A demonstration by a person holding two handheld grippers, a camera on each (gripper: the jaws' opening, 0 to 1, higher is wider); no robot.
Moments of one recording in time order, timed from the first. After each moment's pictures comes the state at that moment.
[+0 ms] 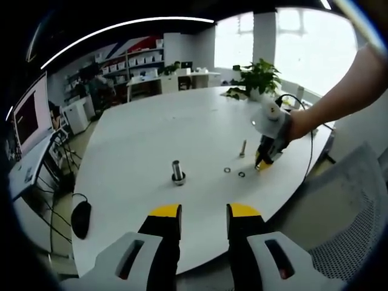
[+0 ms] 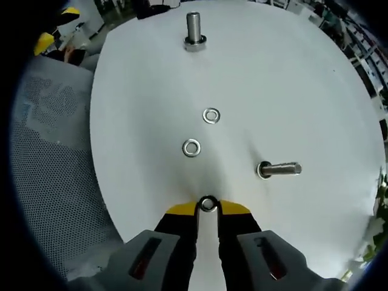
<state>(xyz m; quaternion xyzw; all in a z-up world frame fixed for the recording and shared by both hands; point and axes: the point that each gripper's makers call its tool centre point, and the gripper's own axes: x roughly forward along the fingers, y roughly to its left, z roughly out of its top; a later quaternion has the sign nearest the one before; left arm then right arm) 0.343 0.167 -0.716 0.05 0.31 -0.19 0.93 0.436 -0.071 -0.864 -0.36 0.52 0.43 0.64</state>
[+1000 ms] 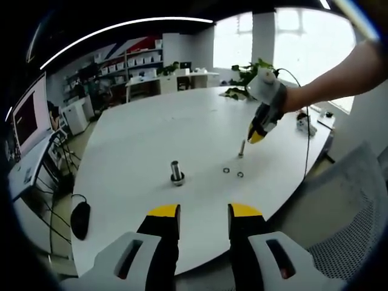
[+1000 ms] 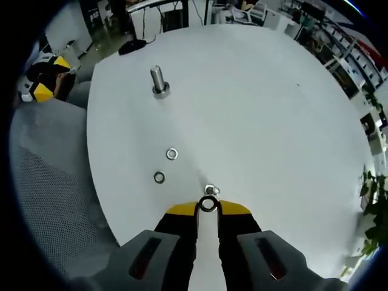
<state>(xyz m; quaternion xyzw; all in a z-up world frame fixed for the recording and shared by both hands) 0.342 0.165 -0.716 0.05 0.31 -0.20 0.93 0.494 -0.057 -0.795 -0.34 0.46 0.42 0.70</state>
